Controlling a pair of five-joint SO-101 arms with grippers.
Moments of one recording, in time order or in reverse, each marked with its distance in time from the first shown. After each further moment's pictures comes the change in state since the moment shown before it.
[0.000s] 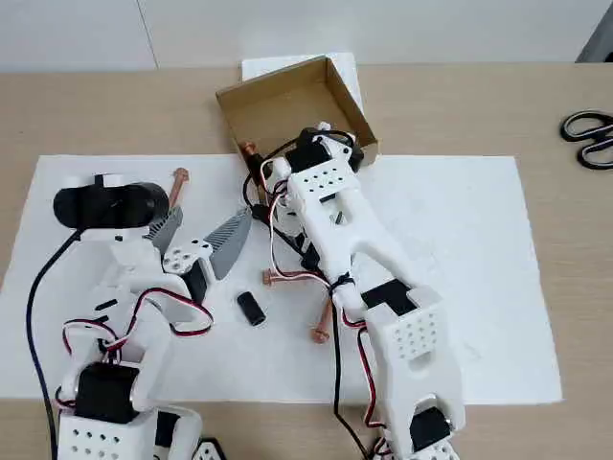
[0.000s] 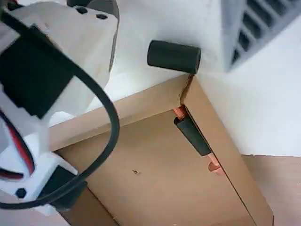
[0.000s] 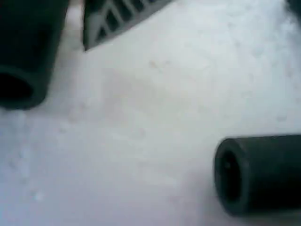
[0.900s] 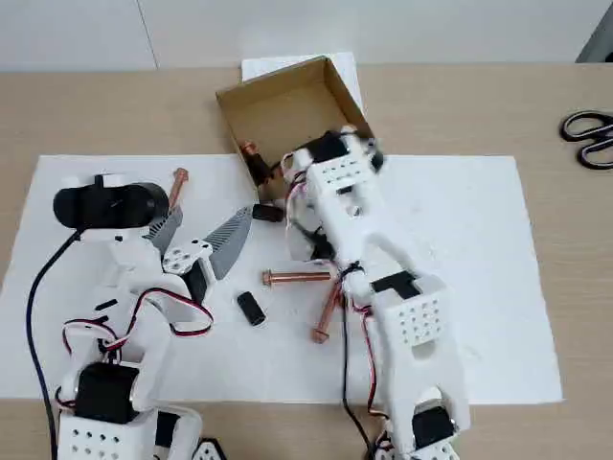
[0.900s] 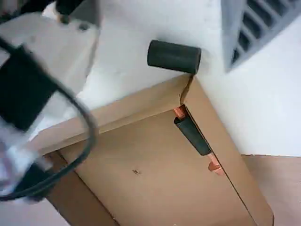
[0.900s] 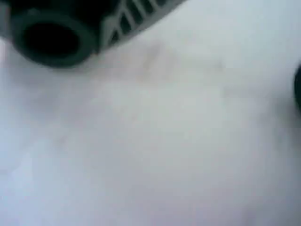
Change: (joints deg) left arm 0.0 0.0 0.0 0.0 0.0; right arm 7.4 4.2 -5.4 2.2 0.0
